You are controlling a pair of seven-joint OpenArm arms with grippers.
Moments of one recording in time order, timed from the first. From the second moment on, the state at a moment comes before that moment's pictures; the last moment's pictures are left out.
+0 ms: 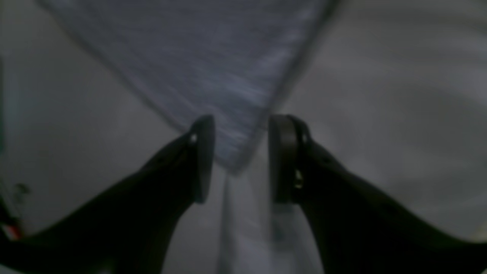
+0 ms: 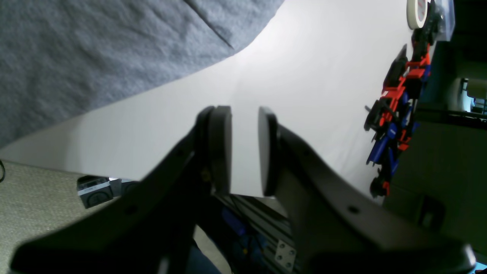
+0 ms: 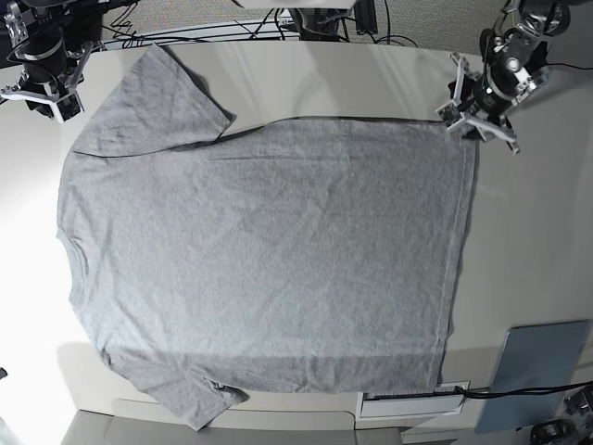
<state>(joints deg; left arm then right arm) 27.2 -36.9 7.9 104.9 14.0 -23.9 24.4 -54.5 31.4 27.1 128.3 -4.0 12.4 -42.4</state>
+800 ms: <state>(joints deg) 21.4 -39.0 8.8 93.7 14.9 -27.0 11.6 -54.5 31.4 27.1 128.3 -4.0 12.4 -42.6</state>
